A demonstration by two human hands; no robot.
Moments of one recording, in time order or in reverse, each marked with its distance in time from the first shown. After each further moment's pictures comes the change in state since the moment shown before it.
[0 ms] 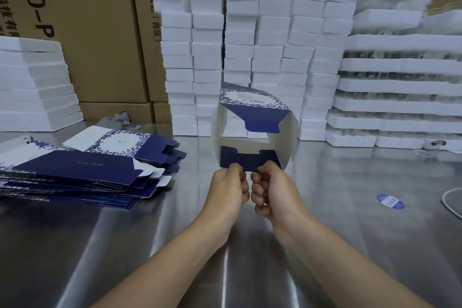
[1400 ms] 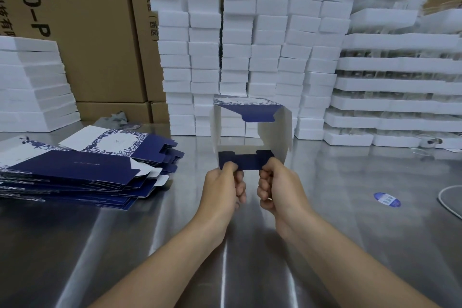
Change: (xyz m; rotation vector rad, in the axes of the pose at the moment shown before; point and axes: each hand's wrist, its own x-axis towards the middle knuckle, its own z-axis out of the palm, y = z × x) left_hand 0.003 -0.004 -0.001 -0.055 0.046 -0.036; right_hand 0.002 -0.005 -0.008 0.034 0.099 -0.065
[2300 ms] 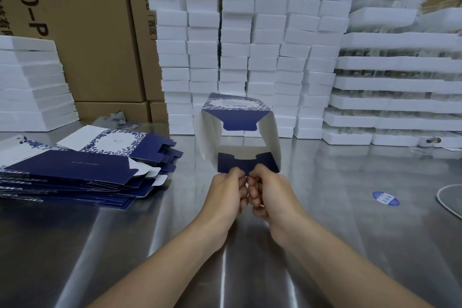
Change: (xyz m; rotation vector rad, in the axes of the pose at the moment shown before) left_hand -0.015 0.005 0.004 0.050 -0.110 -0.066; right_hand -0.010 0.003 0.006 -0.117 -0.101 0.058
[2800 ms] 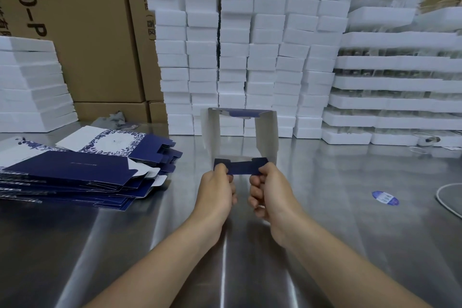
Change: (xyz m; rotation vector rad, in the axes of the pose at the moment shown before) left_hand 0.016 -0.006 -0.008 -0.037 0.184 -0.019; right_hand 0.007 0.003 0.000 0.026 0.043 0.080
